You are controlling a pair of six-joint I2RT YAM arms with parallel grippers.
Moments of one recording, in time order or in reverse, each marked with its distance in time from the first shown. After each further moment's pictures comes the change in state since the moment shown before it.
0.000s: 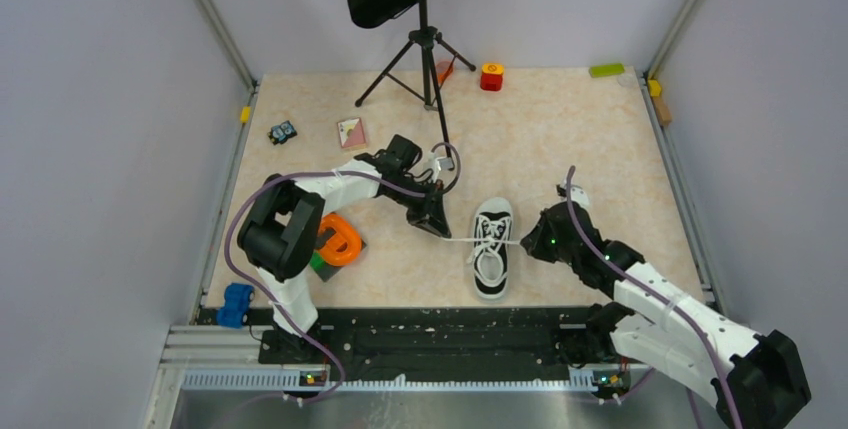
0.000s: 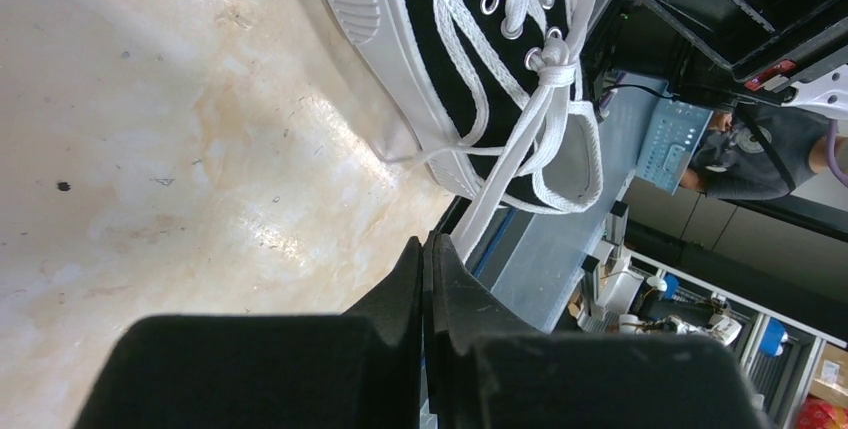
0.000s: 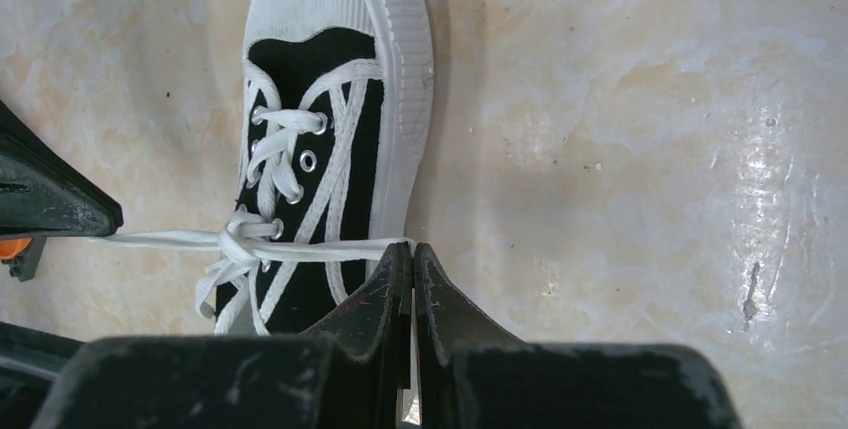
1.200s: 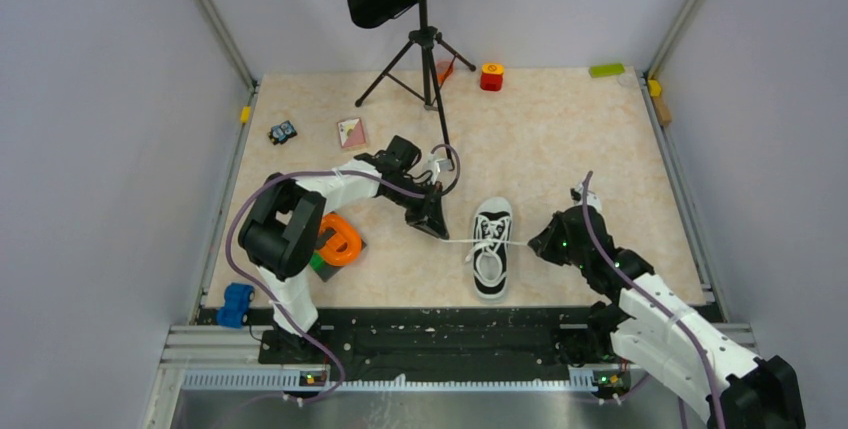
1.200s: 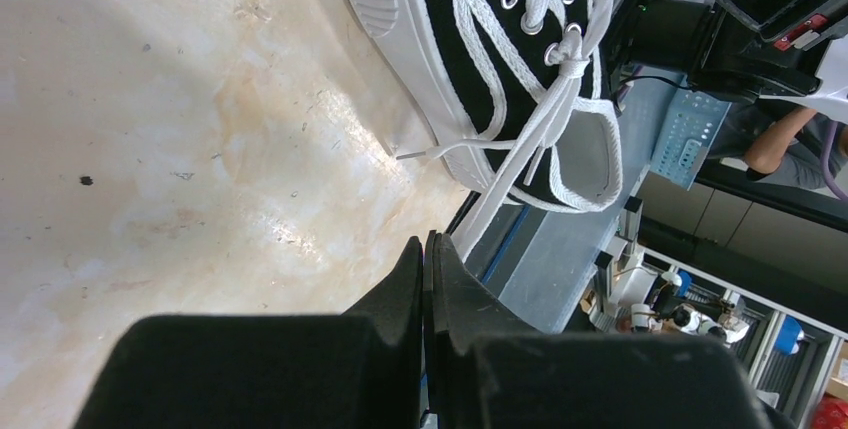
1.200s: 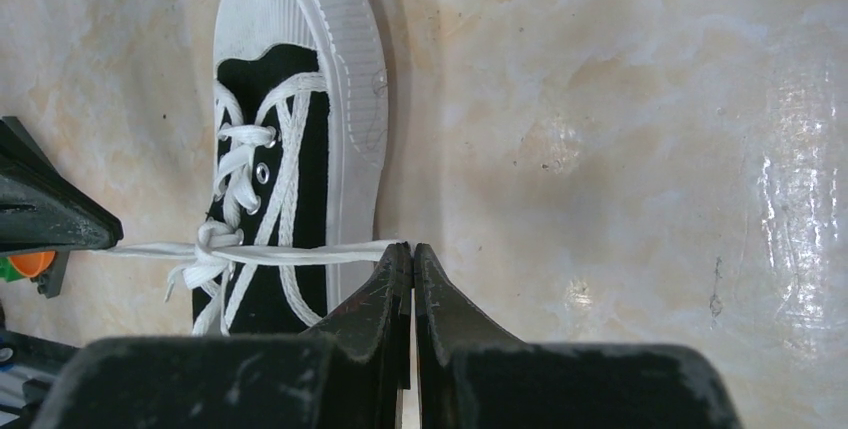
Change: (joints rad) left arm 0.008 0.009 -0.003 -0.019 -0.011 0.043; right arm -0.127 -0.098 -0.075 0.010 -0.084 -0.011
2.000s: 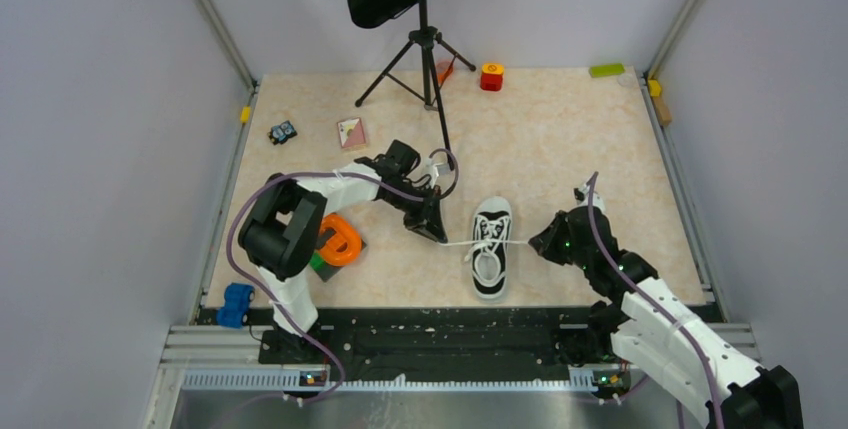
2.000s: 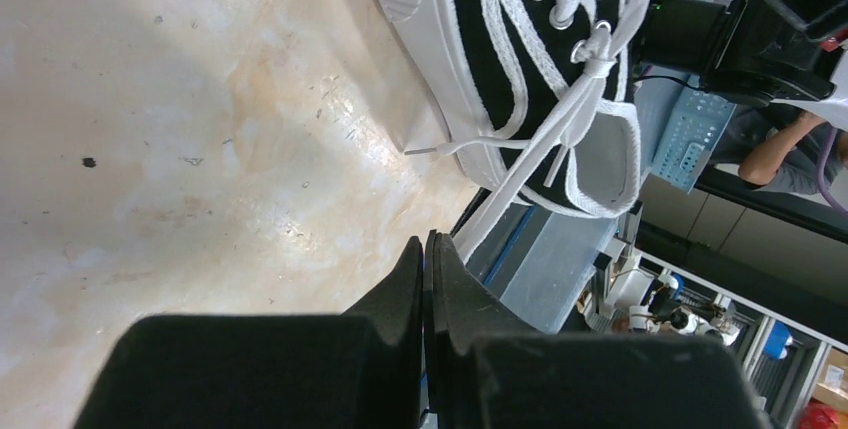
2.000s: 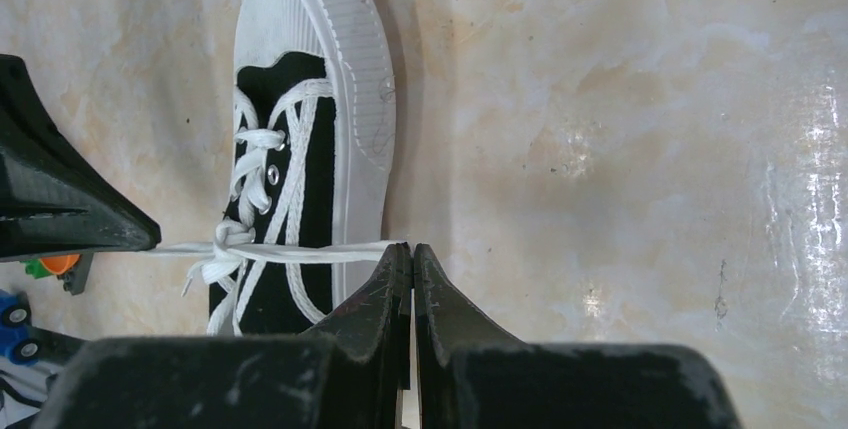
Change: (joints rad) left arm 0.000 -0.008 -0.026 0.015 -0.014 -0.014; right arm -0.021 -0.037 -0.004 0.000 -0.016 -0.001
